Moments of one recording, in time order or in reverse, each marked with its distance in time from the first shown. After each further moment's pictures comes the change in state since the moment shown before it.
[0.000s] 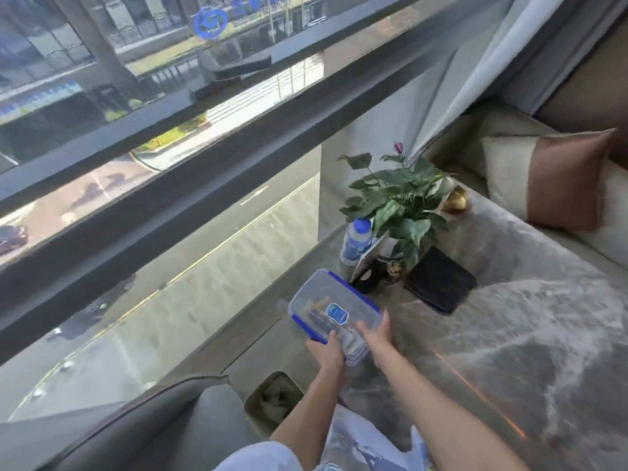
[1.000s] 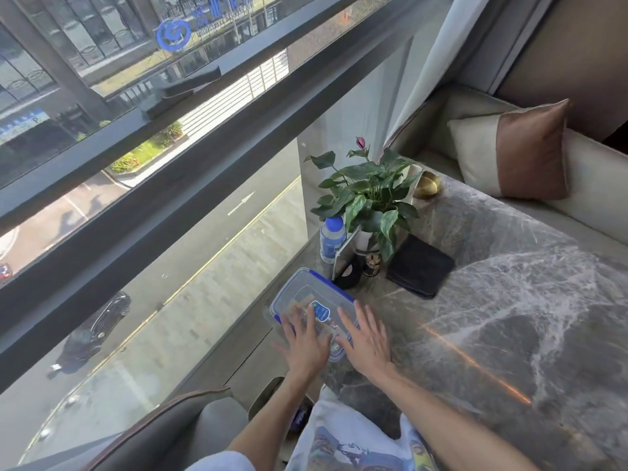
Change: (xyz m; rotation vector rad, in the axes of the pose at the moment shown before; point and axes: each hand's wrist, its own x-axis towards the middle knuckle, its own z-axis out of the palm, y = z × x) left_hand 0.008 0.024 -0.029 1.416 -0.206 0.685; right_hand -0.012 0.036 -0.018 -0.997 -0.013 -0.597
